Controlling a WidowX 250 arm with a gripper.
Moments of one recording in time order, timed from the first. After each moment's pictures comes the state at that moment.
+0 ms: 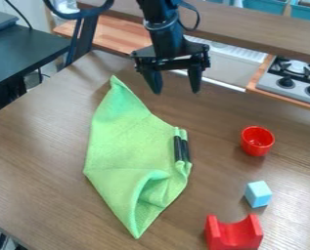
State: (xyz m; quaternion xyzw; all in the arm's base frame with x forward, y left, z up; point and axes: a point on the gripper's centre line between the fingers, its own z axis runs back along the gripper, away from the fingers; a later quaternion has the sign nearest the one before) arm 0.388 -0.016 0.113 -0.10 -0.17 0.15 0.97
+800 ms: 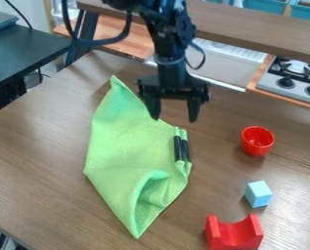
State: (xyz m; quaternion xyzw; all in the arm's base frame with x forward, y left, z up) arm 0.383 -0.022 0.065 -0.04 -0.13 0.15 0.98
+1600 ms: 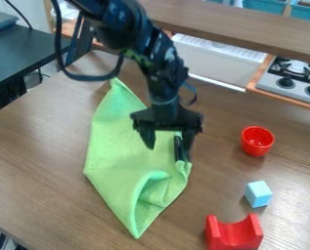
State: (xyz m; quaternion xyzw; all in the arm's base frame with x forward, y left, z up) arm 0.367 -0.023 0.022 -0.04 -0.16 0.19 0.97
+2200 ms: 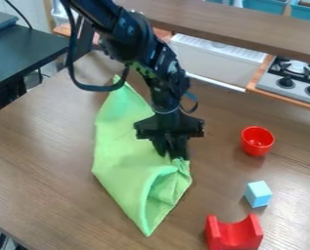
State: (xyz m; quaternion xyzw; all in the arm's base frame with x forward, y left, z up) arm 0.376 -0.025 0.004 -0.05 -0.16 0.23 0.96
